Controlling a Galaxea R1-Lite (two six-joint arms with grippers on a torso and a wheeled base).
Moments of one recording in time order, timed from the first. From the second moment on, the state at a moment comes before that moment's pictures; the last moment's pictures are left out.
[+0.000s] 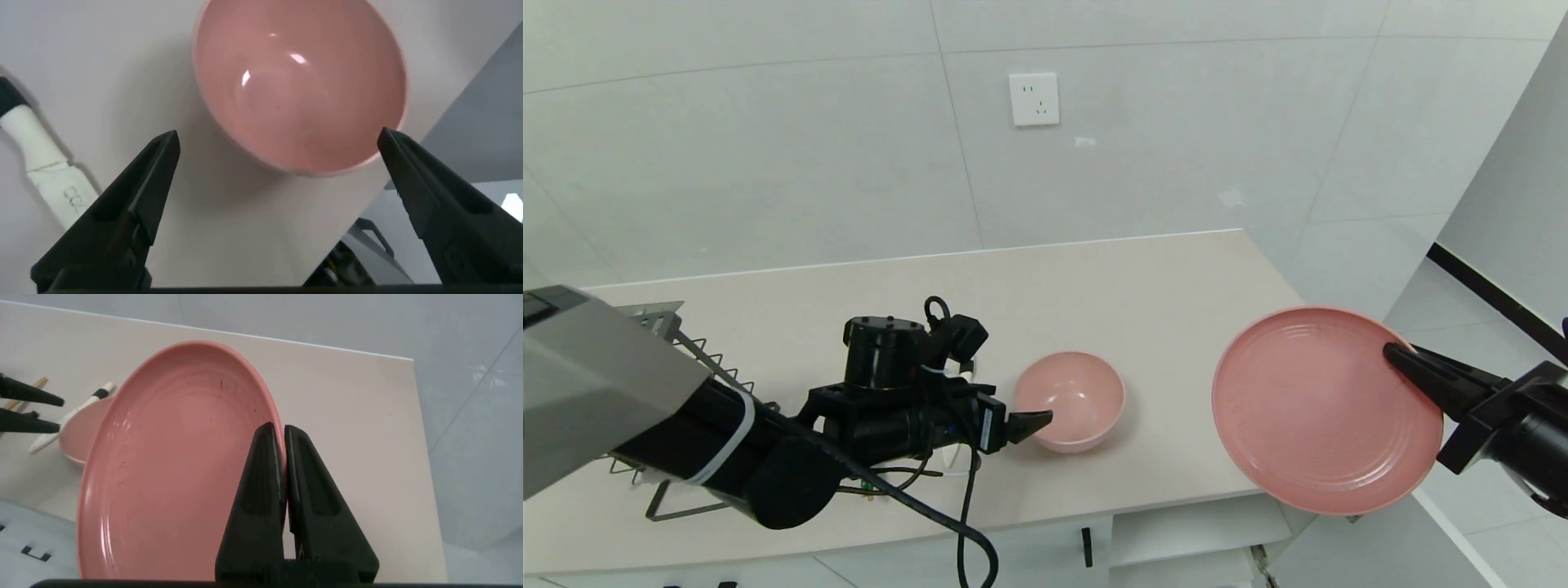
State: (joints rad) left arm -0.40 1.99 -0.76 -0.73 -0.30 -0.04; right arm 0.23 1.41 -0.14 -1.36 0.17 -0.08
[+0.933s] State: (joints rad) left arm -0.40 2.16 -0.87 -0.79 -0.26 -0.07; right arm 0.23 1.41 -0.14 -1.37 0.17 -0.08
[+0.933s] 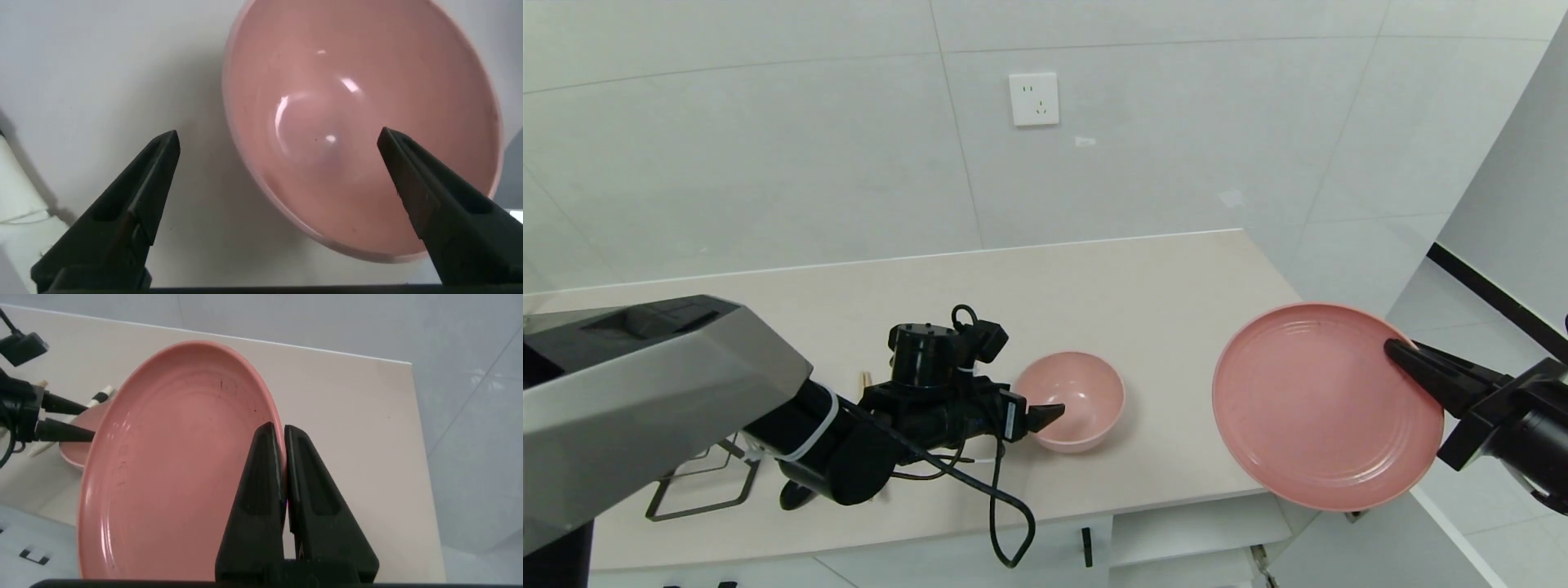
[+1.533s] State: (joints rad) left arm -0.41 2.18 -0.80 -0.86 -0.26 -0.06; right arm 0.23 1.40 -0.15 -1.37 0.17 -0.08
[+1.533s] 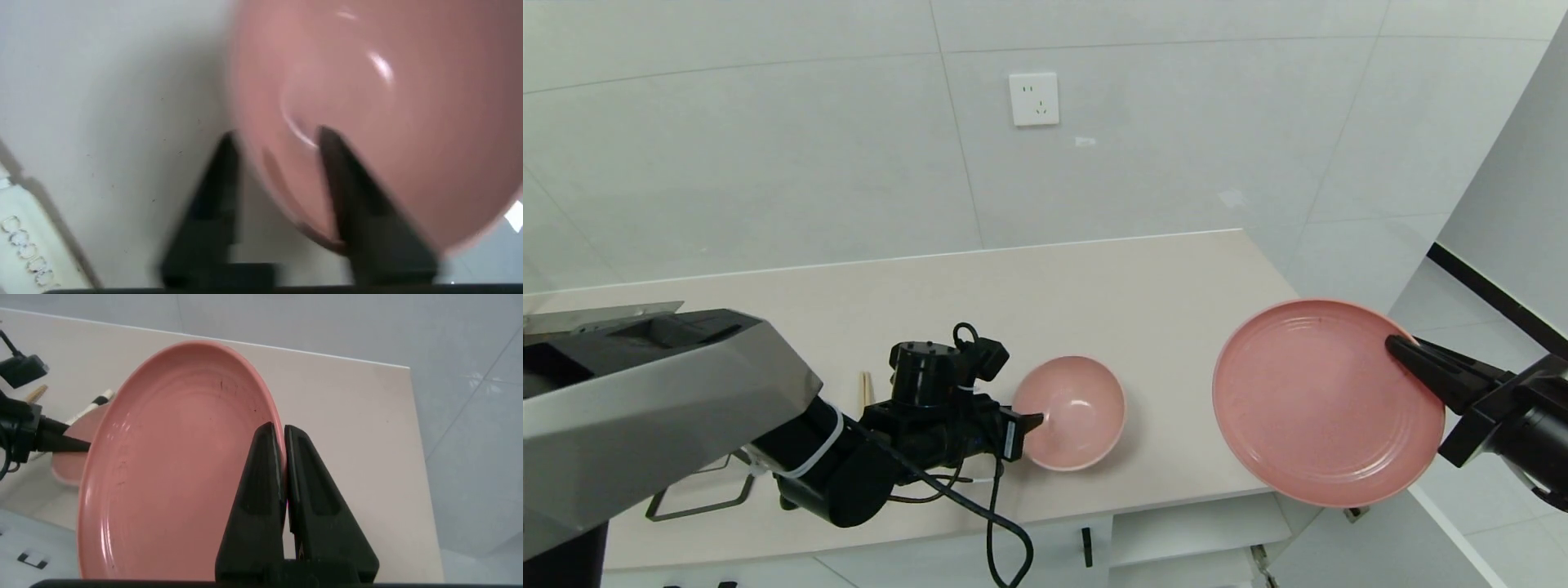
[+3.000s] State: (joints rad) left arm -0.36 1.40 -0.26 -0.98 -0.46 0.00; right arm 0.23 1.39 -0.14 -1.37 0.17 -0.08
